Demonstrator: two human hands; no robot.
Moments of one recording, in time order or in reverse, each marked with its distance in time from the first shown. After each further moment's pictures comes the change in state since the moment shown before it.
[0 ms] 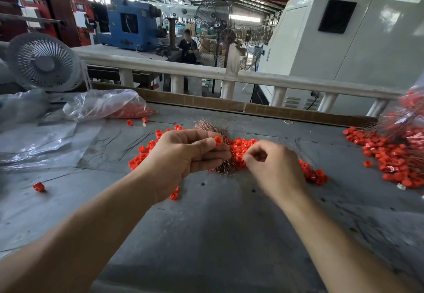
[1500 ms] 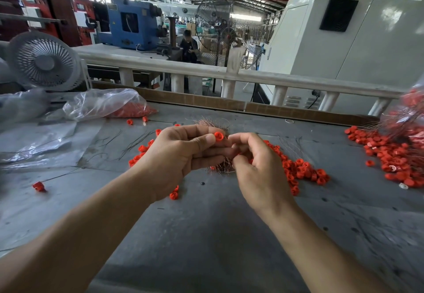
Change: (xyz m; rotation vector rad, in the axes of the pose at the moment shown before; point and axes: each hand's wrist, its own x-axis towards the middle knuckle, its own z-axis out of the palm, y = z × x) left_hand -0.006 0.011 0.008 -0.051 -0.047 -0.005; right_hand -0.025 -0.036 0.009 0.497 -0.069 -0.035
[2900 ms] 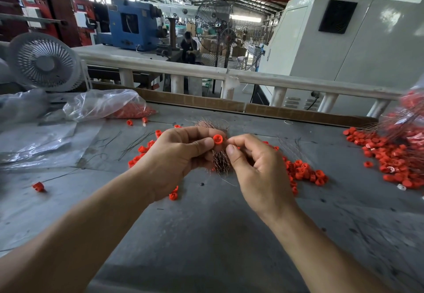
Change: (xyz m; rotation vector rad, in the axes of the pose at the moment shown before) left_hand 0.004 -0.004 -0.007 0.110 0.039 0.031; right_hand -0.001 0.000 -0.002 0.048 0.005 -0.191
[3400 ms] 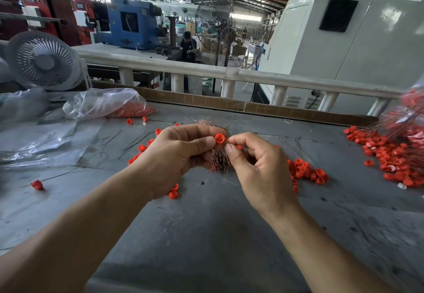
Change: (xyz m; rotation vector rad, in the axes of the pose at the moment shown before) left_hand -0.001 0.002 -0.002 0.016 -0.027 -0.010; right_hand -0.001 0.001 -0.002 -0.026 0.035 -0.074
